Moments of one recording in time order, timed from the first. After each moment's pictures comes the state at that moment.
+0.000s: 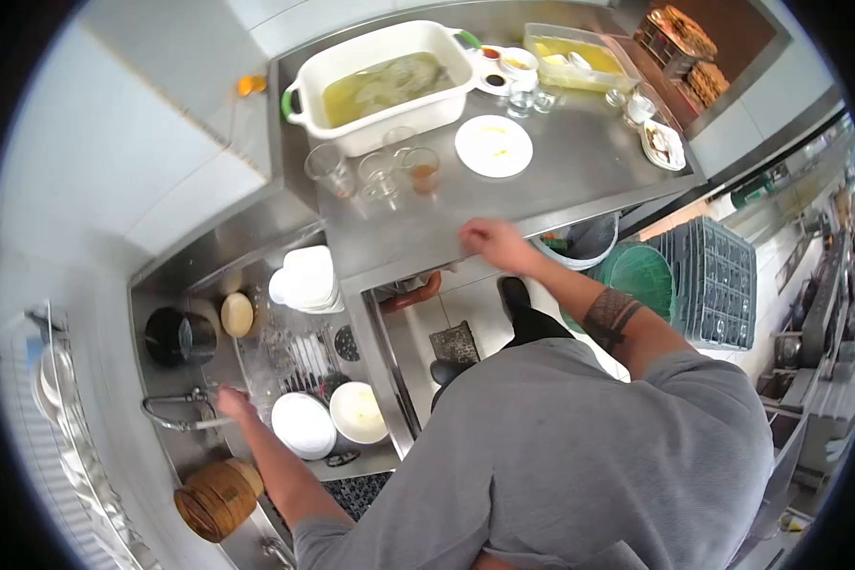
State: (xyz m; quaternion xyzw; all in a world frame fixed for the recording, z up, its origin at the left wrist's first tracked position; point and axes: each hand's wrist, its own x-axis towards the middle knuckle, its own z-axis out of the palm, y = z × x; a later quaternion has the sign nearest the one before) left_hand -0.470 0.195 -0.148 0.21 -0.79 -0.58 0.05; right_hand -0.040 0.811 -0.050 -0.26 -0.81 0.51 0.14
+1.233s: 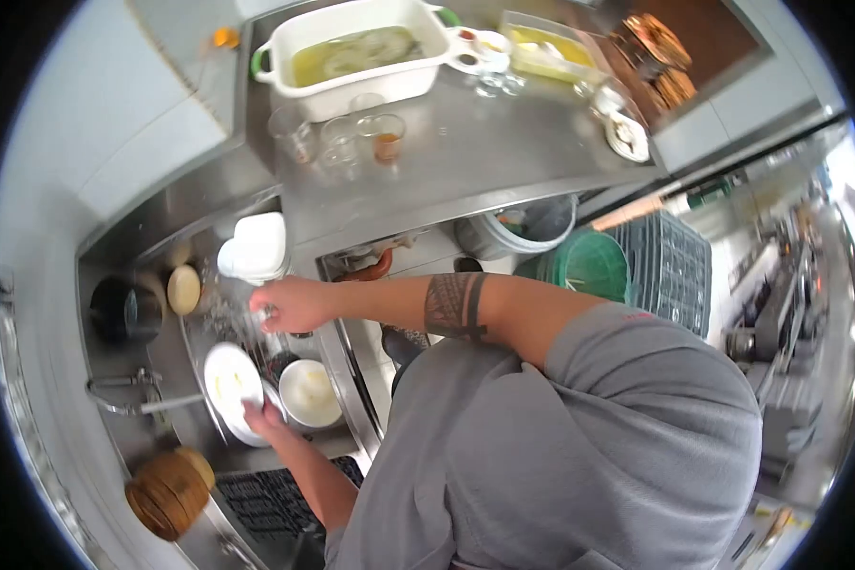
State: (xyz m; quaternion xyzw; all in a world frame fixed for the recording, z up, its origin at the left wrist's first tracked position) left_hand -0.260 0.216 -0.227 0.31 -0.40 -0.86 -0.02; right_hand -0.205 0.581 -0.021 0.08 -0.84 0.54 0.02
